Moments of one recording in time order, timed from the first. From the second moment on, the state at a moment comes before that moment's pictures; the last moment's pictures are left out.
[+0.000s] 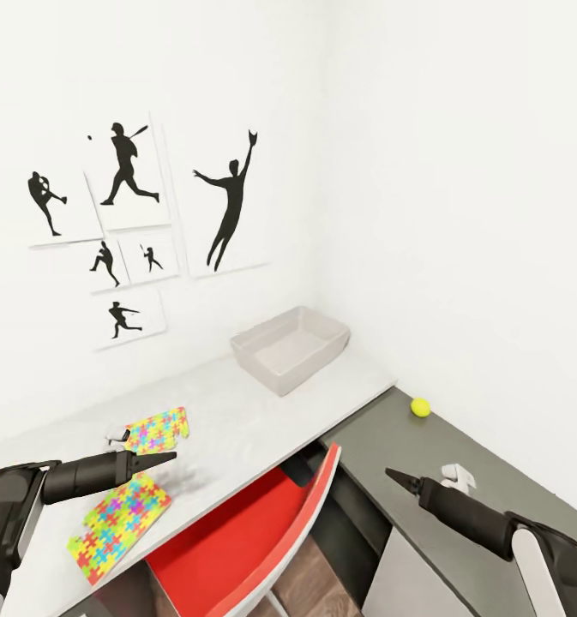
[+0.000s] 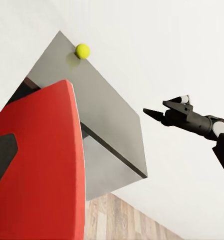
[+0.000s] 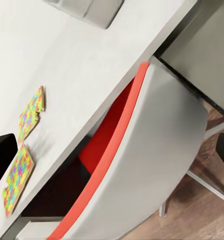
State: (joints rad) left arm -0.46 0.26 0.34 -1.13 -0.06 0.85 -1.56; right arm -0.17 -0.09 -0.33 -1.46 -0.45 0.90 0.58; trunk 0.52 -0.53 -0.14
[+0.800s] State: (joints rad) left arm -0.46 0.26 0.34 -1.13 -0.06 0.85 -1.56; right arm -0.17 -0.09 -0.33 -1.46 -0.44 0.90 0.58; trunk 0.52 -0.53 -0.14
